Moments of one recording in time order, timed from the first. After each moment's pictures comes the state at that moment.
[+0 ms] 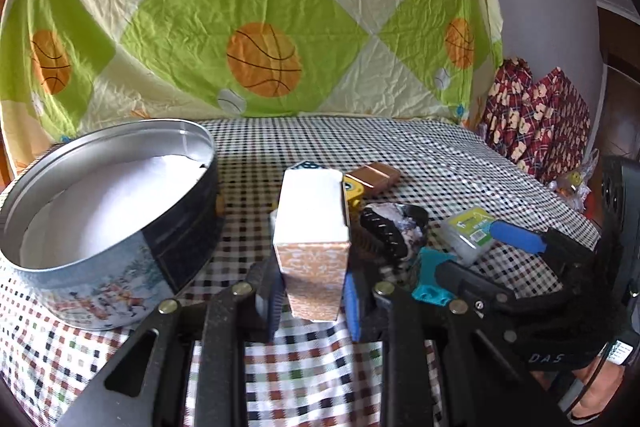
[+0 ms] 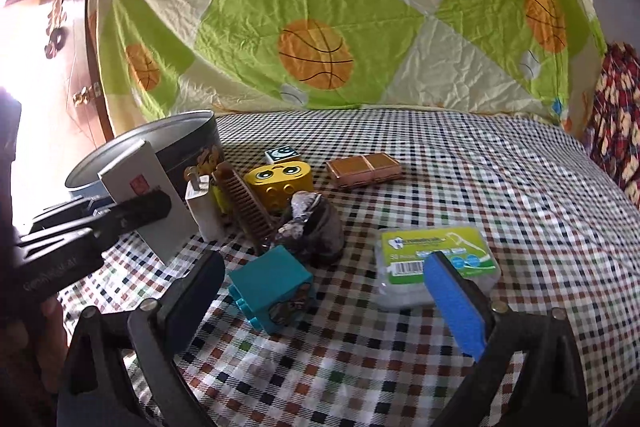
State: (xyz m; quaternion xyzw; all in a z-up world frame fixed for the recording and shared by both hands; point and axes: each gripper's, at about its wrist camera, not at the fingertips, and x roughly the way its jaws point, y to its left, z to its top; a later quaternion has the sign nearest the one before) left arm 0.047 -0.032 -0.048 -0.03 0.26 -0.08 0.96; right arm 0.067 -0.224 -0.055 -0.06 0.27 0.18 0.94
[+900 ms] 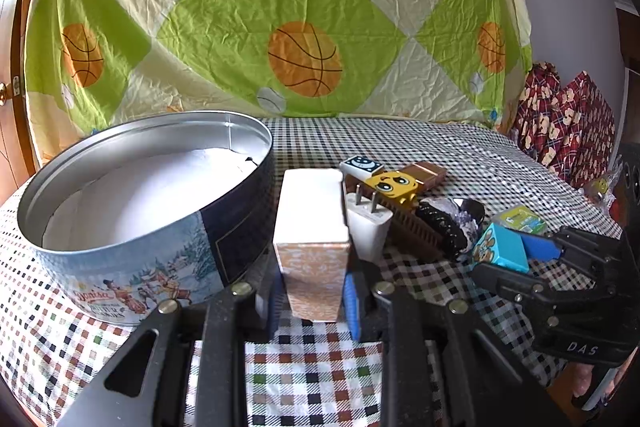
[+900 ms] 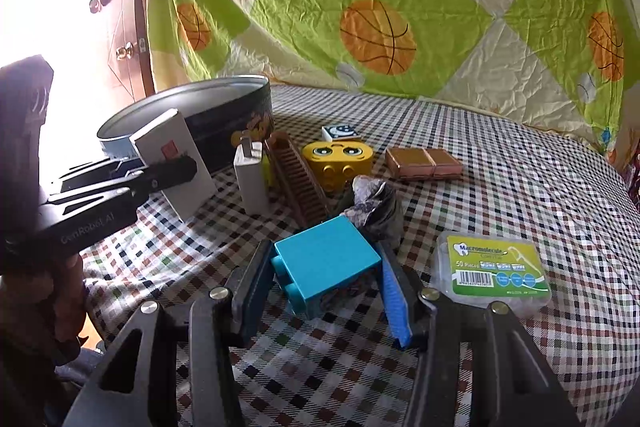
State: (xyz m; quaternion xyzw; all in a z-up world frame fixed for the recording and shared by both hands) left arm 0.049 -0.007 -0.067 -0.03 0.25 -0.03 0.97; right arm 0.065 -0.204 -0.066 -0.10 0.28 0.26 0.92
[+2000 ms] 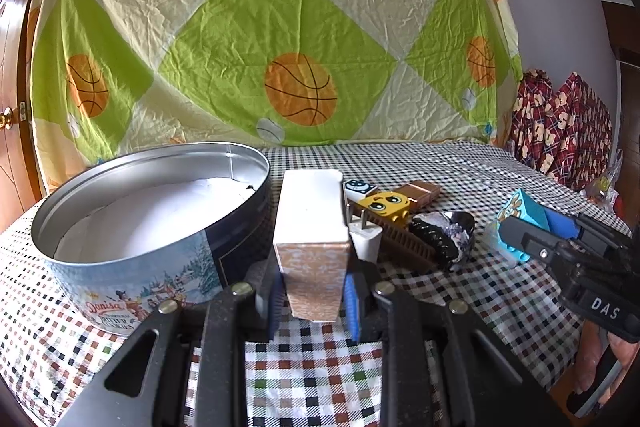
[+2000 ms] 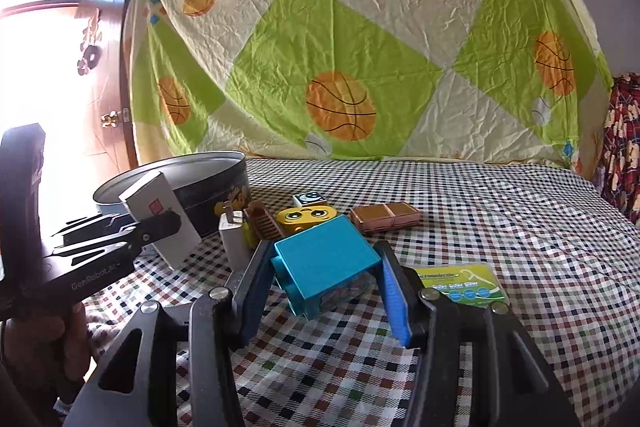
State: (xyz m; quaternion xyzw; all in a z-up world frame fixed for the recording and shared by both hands) left arm 0.036 -0.009 -0.062 0.00 0.19 -0.03 0.98; right arm 0.045 -0.226 -0.054 -0.04 0.17 0.21 0.96
